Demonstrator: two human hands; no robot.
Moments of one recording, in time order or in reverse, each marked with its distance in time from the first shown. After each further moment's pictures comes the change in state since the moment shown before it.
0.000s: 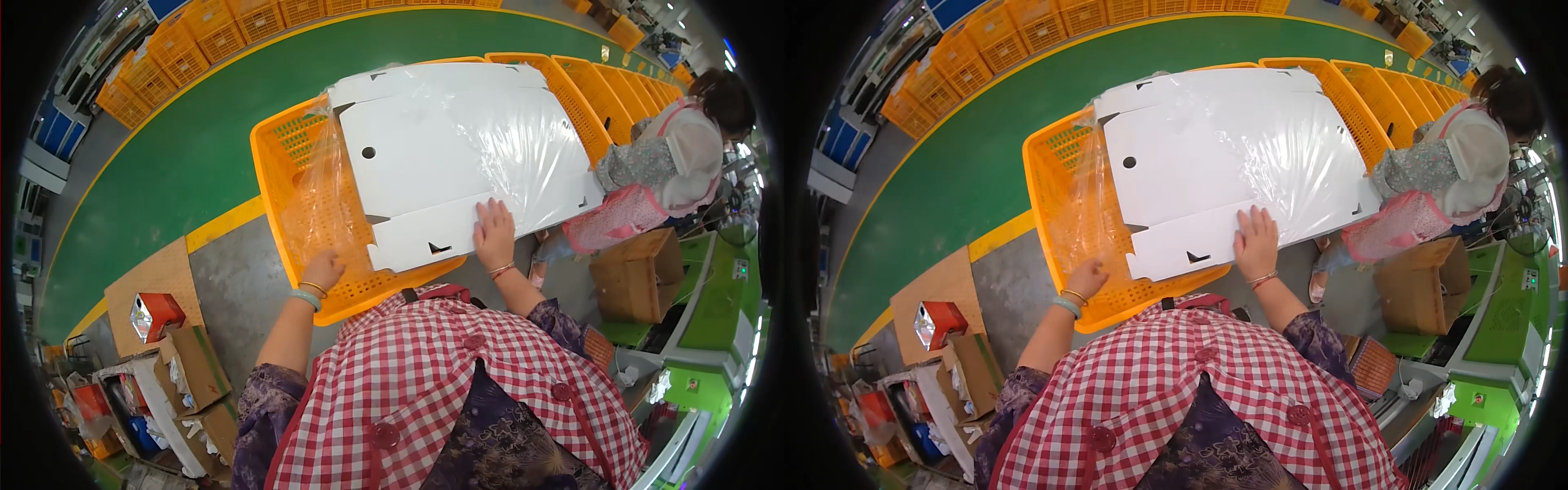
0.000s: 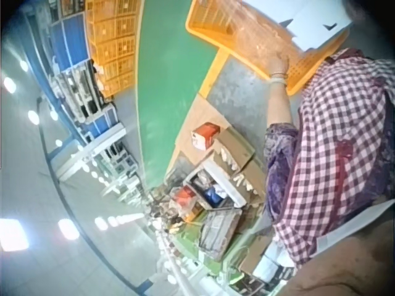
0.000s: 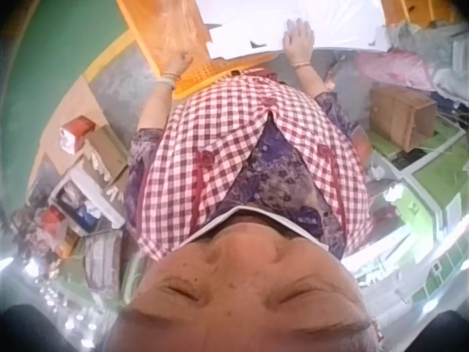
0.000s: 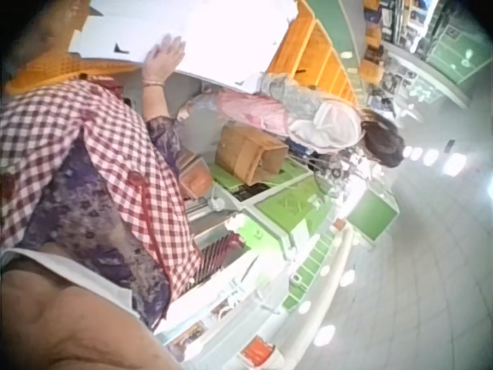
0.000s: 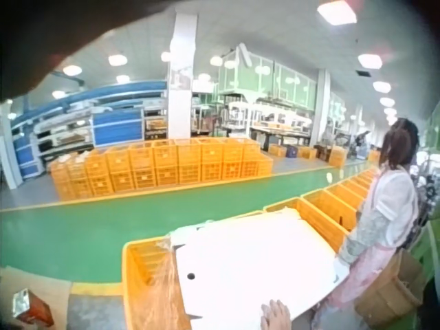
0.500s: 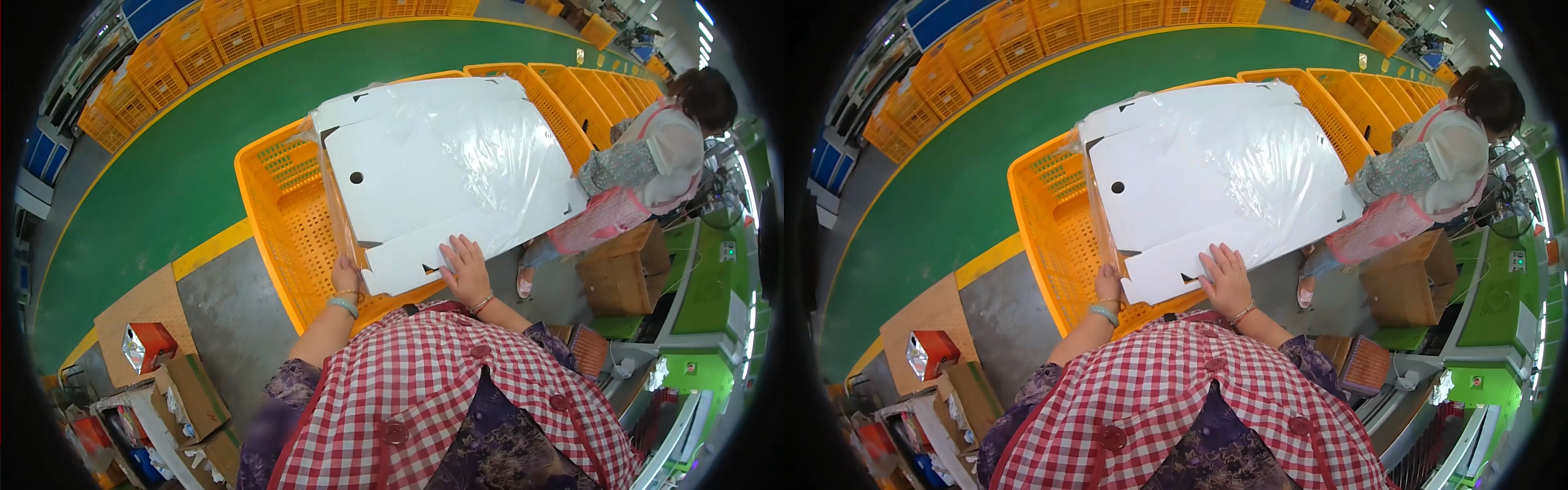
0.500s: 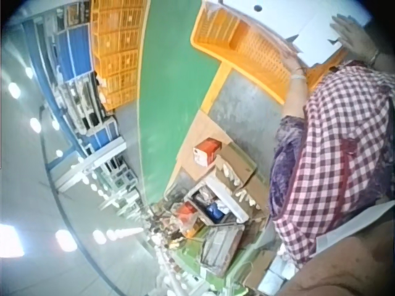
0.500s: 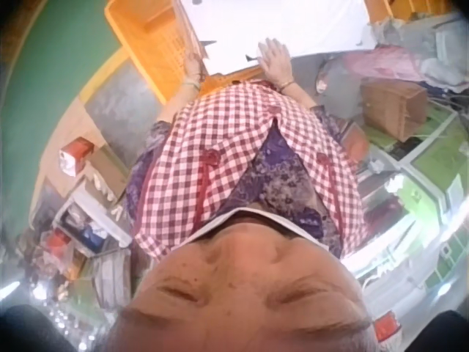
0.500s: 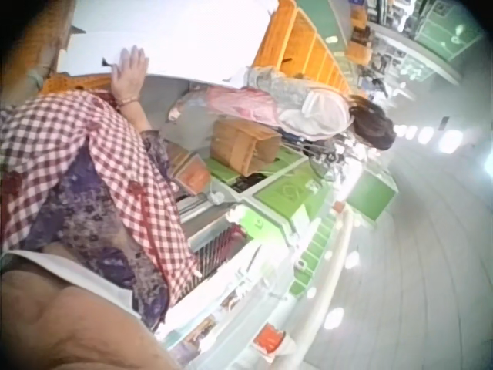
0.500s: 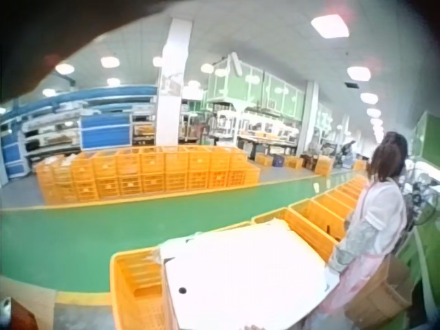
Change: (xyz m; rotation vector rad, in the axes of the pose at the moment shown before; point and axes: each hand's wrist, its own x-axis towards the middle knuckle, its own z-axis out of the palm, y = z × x) left_hand 0.065 0.015 0.103 -0.799 0.249 -0.262; right_hand -0.014 -0.060 -0.023 0.140 -0.145 -0.115
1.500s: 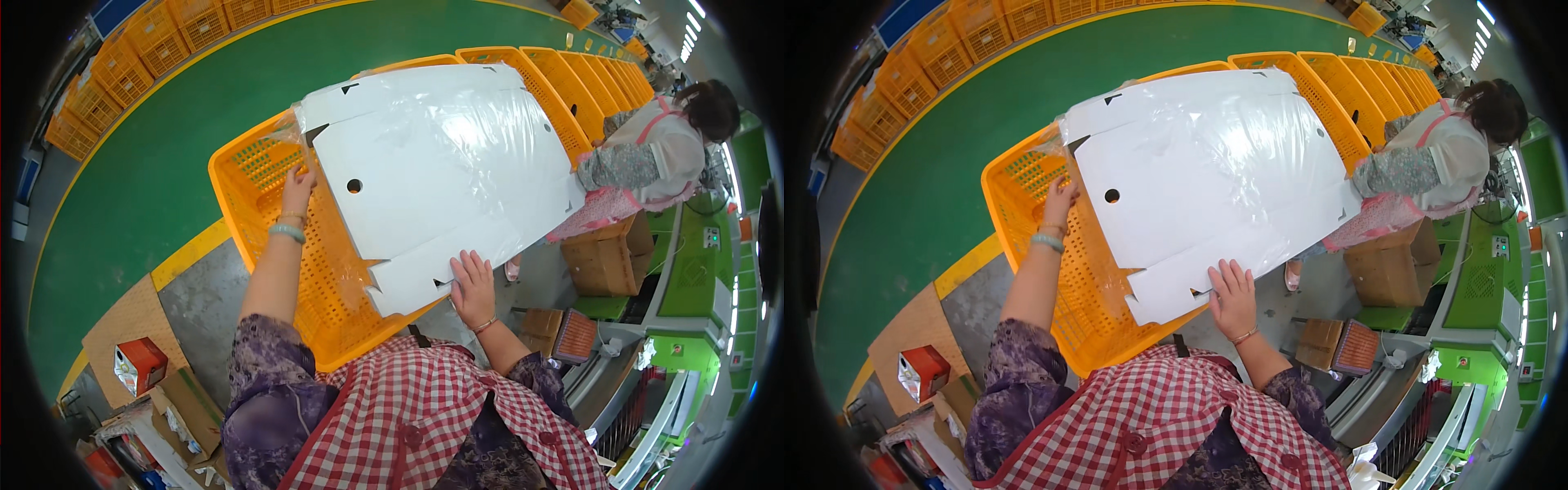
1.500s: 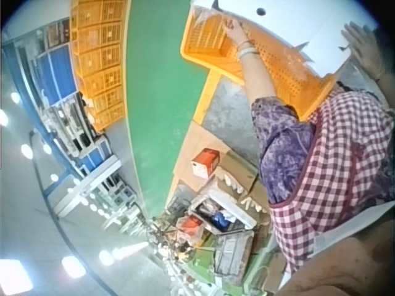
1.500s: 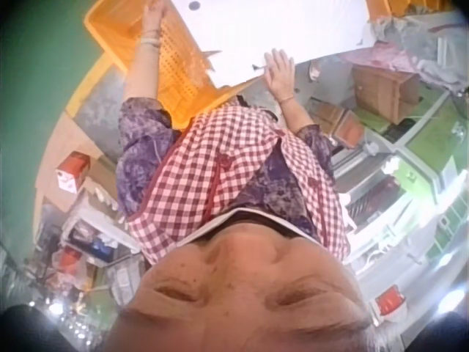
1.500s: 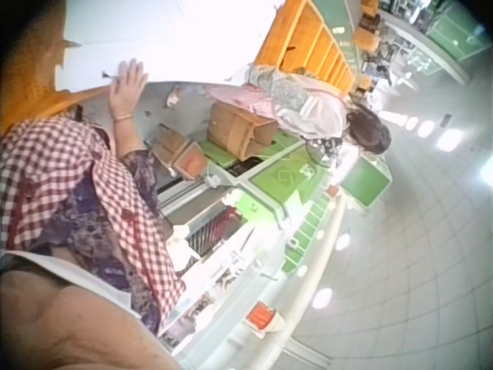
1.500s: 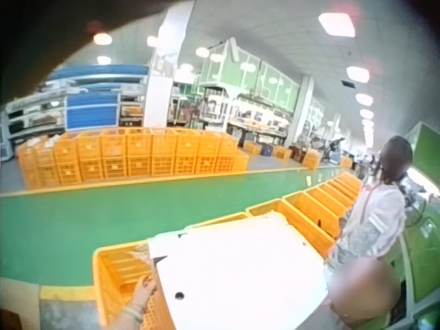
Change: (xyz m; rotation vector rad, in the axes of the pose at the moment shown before) left_hand 0.192 0.150 -0.026 -0.190 -0.181 0.111; right_hand -0.003 -0.027 0.008 -0.138 -0.101 0.224
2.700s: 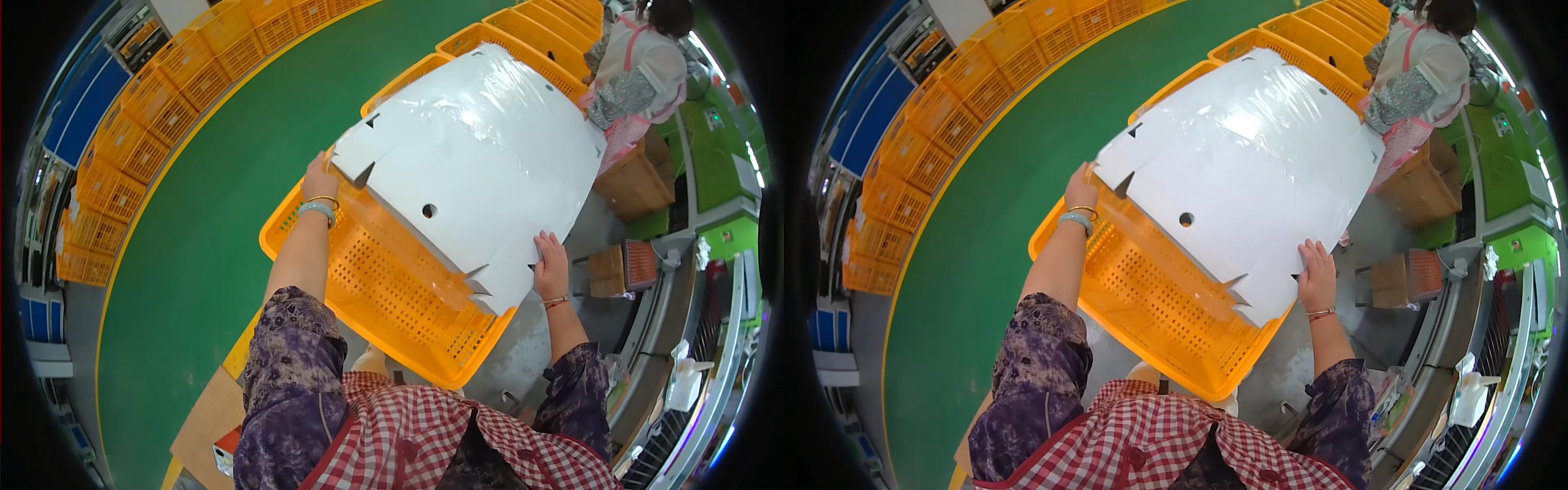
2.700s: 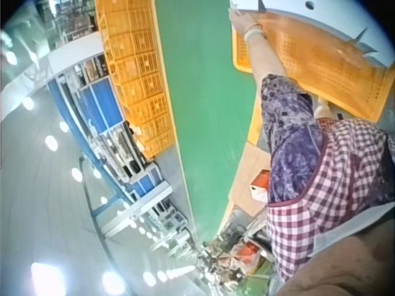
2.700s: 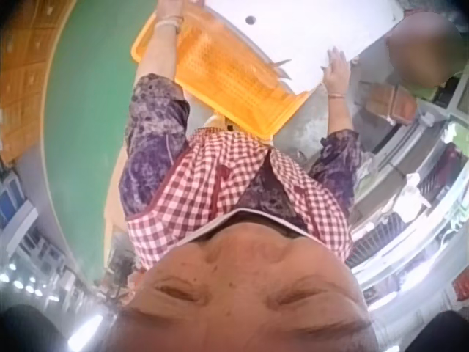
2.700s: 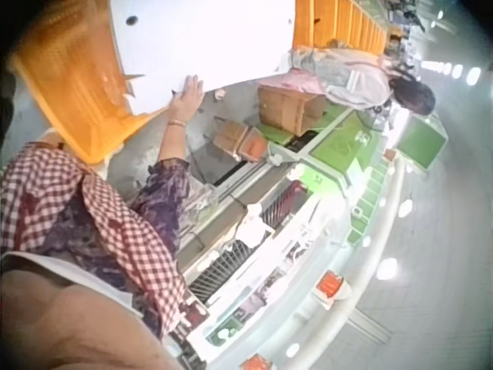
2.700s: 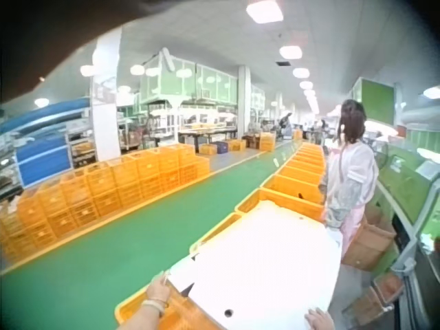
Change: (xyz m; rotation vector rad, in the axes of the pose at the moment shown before) left_hand 0.134 0.094 -0.020 0.837 -0.120 0.463; right_hand 0.009 -0.044 0.032 -0.071 0.263 0.499
